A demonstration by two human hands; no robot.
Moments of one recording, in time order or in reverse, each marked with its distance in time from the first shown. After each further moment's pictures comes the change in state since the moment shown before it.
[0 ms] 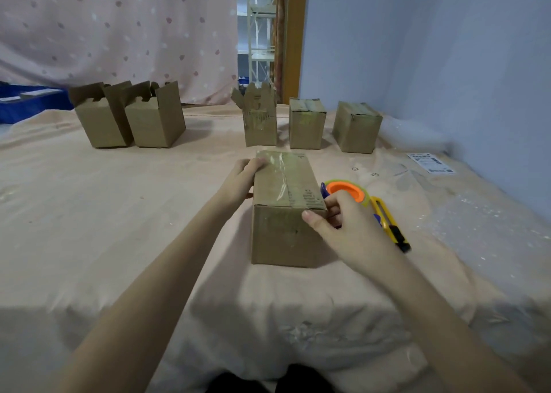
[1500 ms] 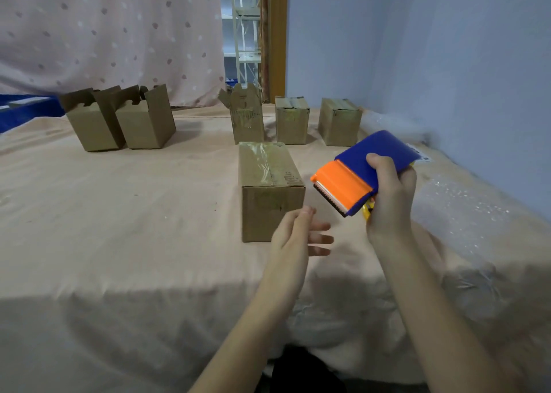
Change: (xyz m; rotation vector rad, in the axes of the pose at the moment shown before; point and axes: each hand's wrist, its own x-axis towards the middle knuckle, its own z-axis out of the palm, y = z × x) left_hand -0.162 0.015 0.093 -0.416 -0.037 -0.034; right_hand -0.010 0.004 -0.037 1.063 0.576 -0.019
